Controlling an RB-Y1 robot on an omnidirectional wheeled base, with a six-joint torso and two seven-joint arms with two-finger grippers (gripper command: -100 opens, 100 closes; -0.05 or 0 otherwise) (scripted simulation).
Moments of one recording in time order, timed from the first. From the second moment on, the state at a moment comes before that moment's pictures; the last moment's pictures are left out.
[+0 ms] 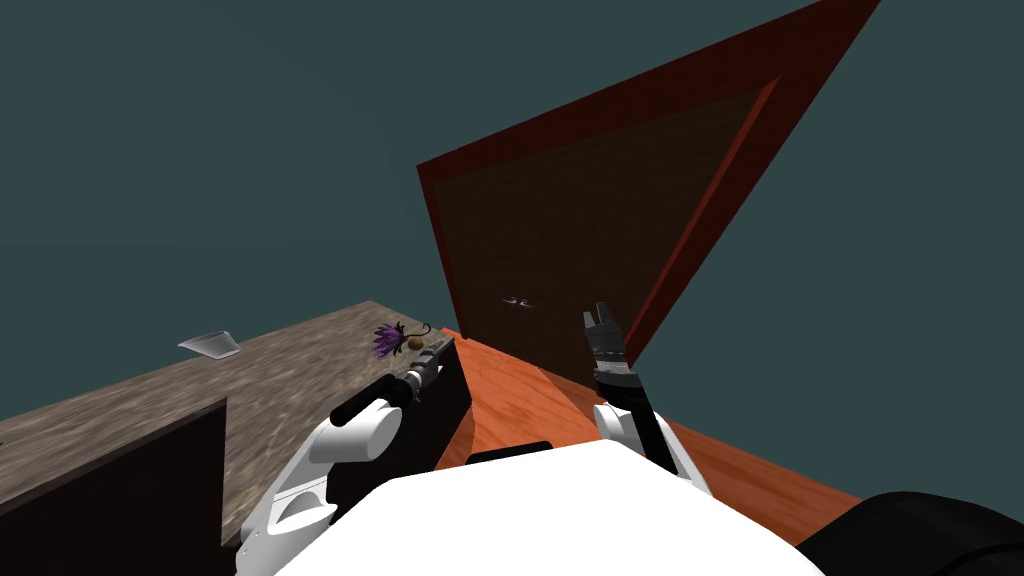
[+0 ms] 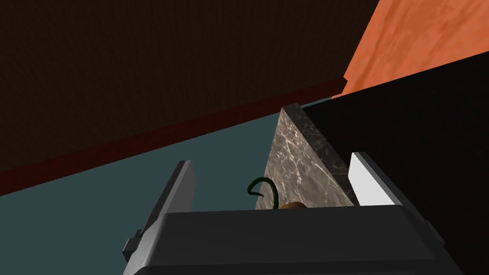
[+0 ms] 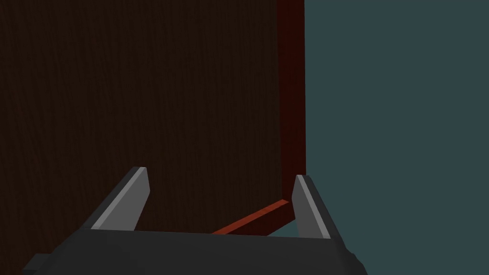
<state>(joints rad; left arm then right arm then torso) 0.29 0.32 0.04 -2.21 0.38 0.79 -0.07 0.50 -0.01 -0.05 -2.24 0.06 -0.45 -0.03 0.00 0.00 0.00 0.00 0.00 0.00</state>
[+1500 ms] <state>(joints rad) 0.20 0.43 0.08 -2.13 0.41 1.19 -0.19 0.50 -0.01 -0.05 -2.24 0.06 -0.45 -0.03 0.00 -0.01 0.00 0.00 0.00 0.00</state>
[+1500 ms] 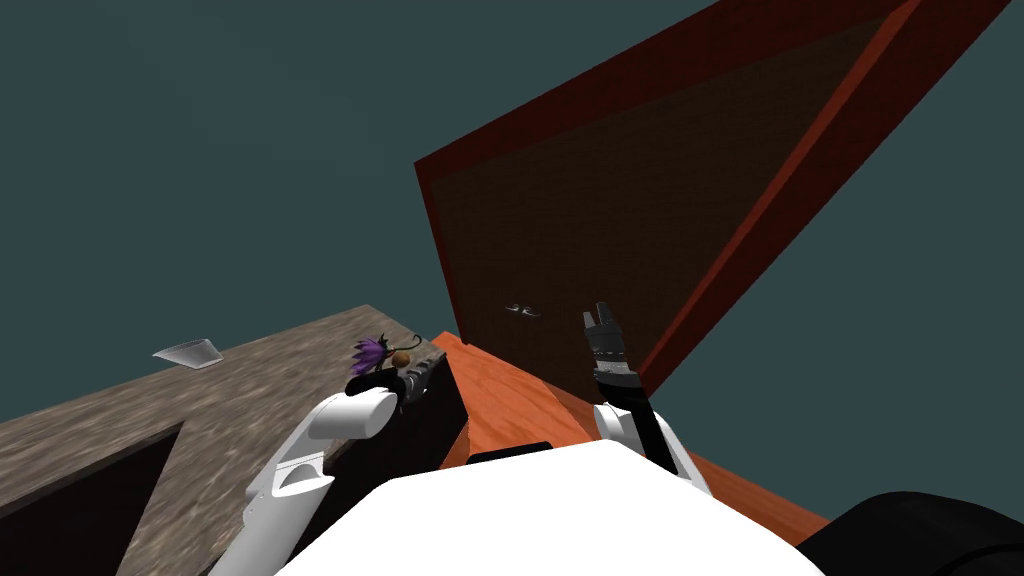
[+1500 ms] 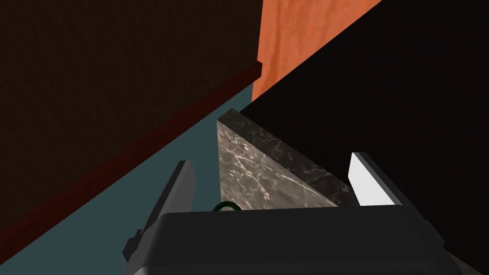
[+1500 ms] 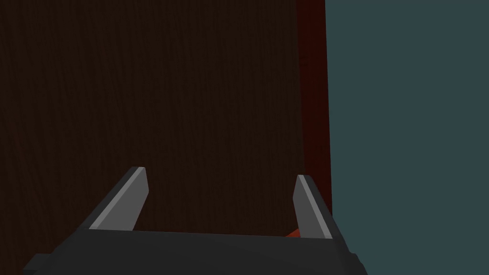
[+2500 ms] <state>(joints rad) 0.13 0.51 0.11 -2.06 0.39 1.45 -0.29 0.50 -0.01 -0.05 -2.24 0.06 -0.45 -0.03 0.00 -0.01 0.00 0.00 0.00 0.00</state>
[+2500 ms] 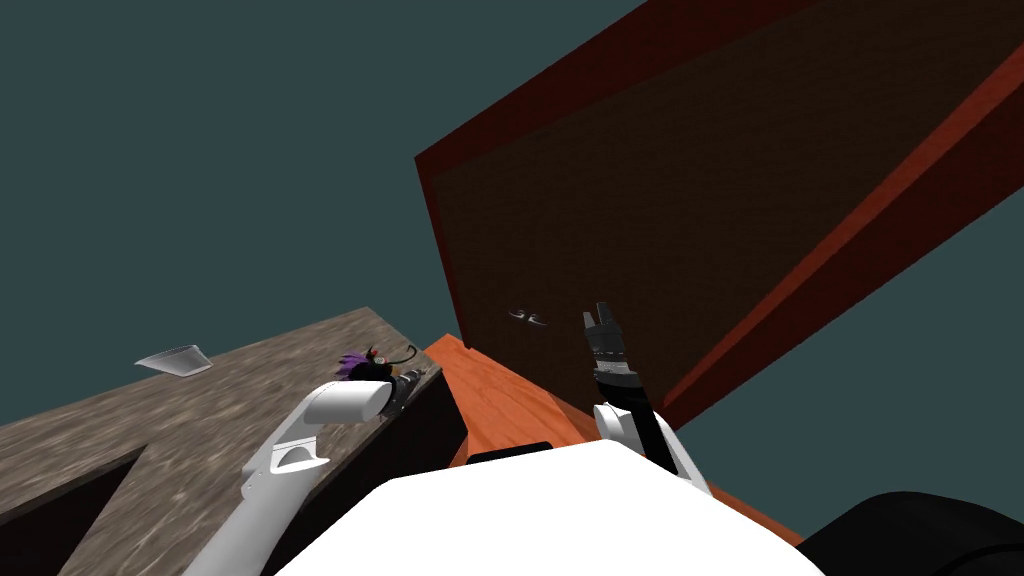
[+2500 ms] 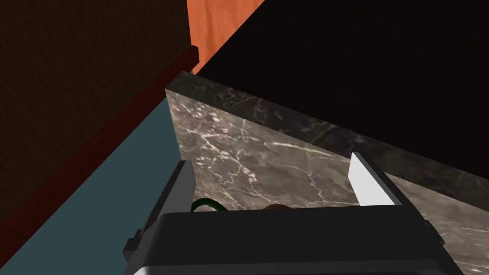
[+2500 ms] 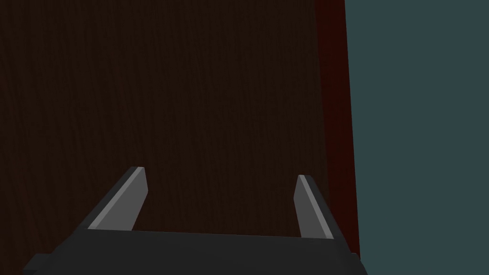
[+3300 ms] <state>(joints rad) 0.08 0.57 0.15 -2.00 0.36 1.60 -0.35 0.50 -0.01 -0.05 -2.24 0.06 -0.45 -0.03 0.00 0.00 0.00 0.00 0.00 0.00</state>
